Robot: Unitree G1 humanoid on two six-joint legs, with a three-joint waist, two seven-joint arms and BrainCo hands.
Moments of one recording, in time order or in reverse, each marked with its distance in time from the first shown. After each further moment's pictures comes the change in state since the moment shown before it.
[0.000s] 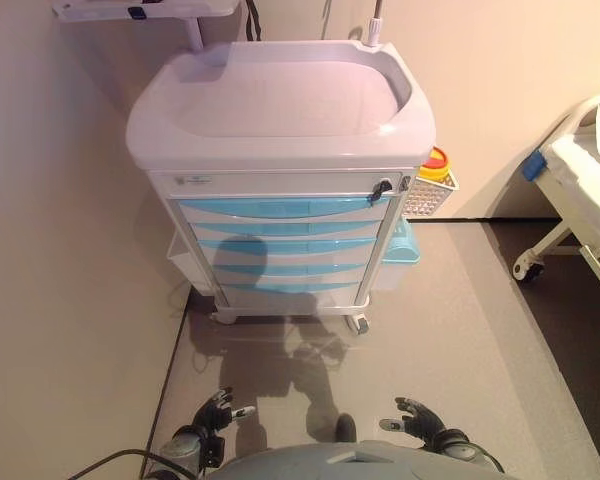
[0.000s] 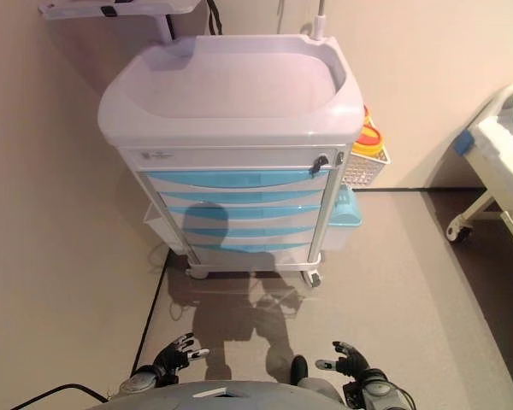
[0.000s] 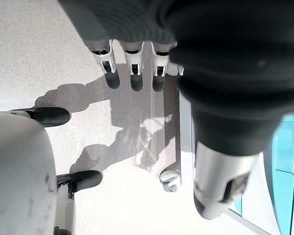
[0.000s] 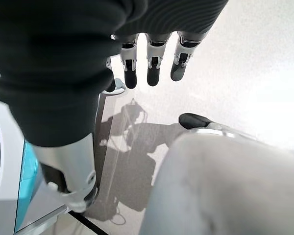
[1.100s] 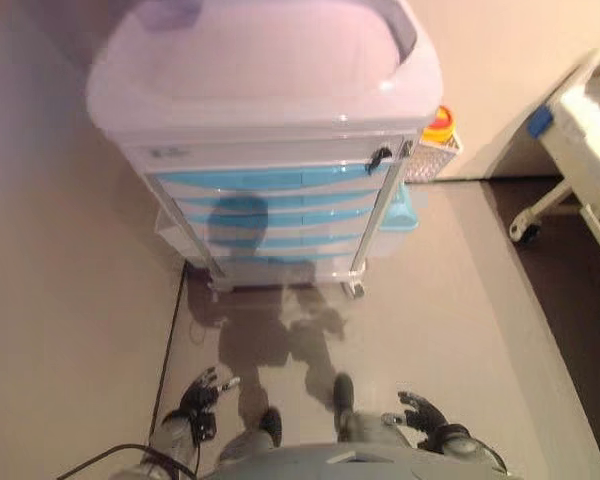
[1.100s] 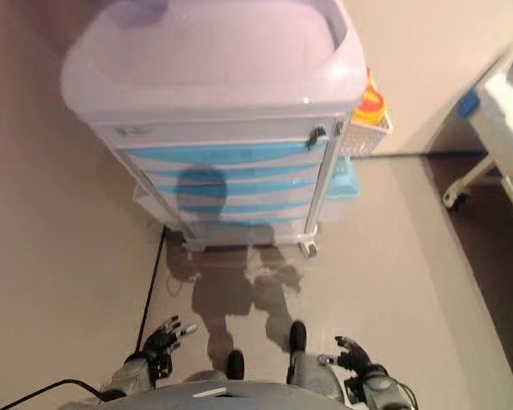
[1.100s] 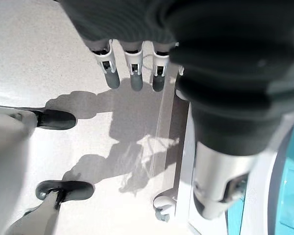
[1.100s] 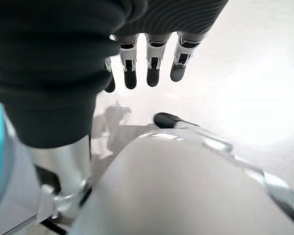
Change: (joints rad) left arm -0.109 0.020 0.060 -0.040 -0.236 -0.010 0.023; right arm -0.063 -0.028 0.001 -0.003 0.003 0.000 -0.039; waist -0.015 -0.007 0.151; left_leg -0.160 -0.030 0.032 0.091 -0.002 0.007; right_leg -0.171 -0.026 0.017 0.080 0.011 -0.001
